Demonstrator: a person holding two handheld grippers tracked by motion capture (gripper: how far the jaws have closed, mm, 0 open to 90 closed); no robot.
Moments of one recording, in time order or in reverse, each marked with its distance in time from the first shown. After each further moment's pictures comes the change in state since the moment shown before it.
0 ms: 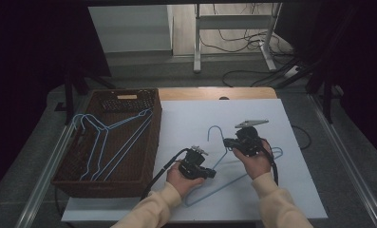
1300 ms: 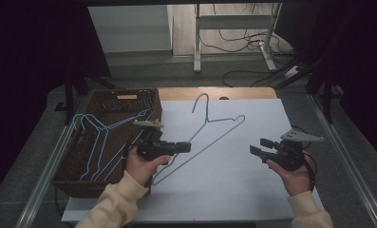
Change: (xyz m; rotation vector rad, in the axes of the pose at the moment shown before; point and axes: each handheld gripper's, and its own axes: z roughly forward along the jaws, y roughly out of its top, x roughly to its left) left arm -0.006 0.000 -0.165 -0.338 -0.117 -0.031; right arm -0.038 -0.050 -0.091 -0.254 0.030 0.035
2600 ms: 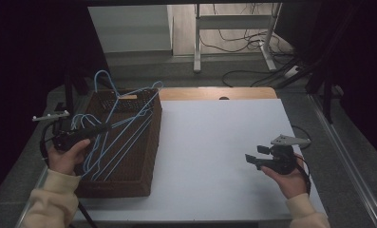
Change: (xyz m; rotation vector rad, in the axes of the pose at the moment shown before) left arm 0.091 -0.038 -0.171 -0.292 0.226 -0.146; right arm -0.001 -0.018 0.019 0.133 -0.009 -0.041
